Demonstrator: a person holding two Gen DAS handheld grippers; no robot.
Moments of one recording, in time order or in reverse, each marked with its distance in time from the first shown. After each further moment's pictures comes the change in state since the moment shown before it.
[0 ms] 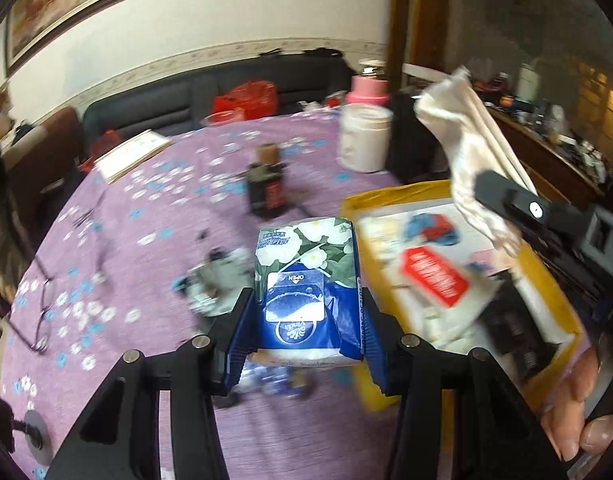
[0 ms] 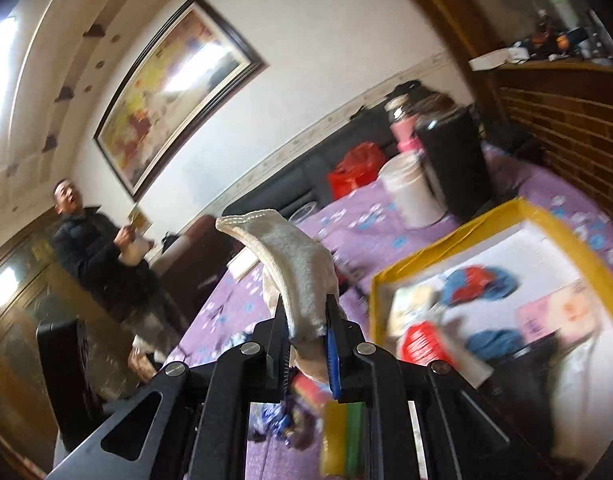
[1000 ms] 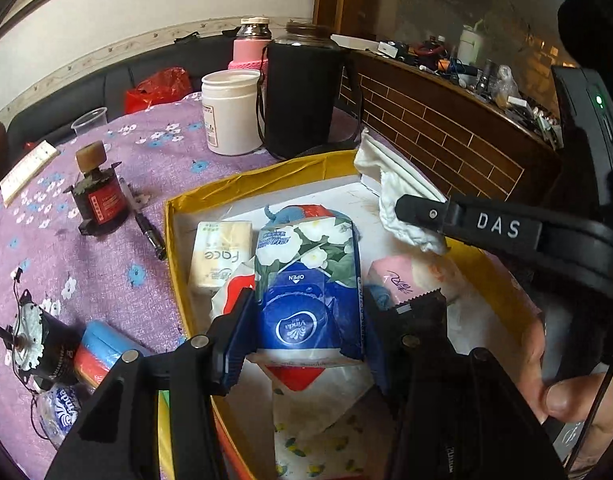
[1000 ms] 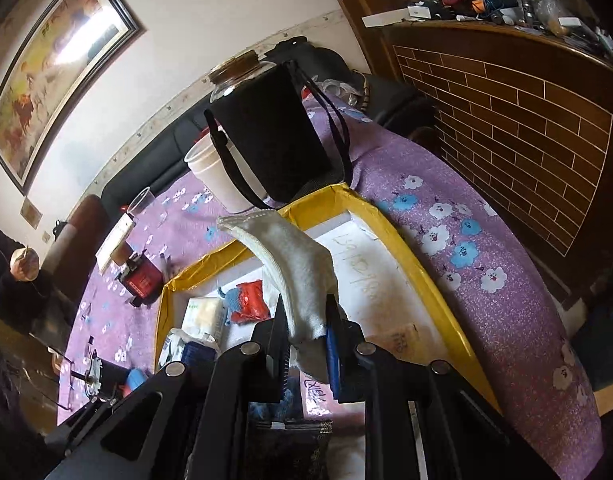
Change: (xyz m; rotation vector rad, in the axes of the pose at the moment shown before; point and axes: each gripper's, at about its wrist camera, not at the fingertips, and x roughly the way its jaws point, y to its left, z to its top) left arm 0.089 -0.106 0.015 0.090 0.072 -0.203; right arm 0.031 -0.131 0.030 0.075 0.196 -0.399
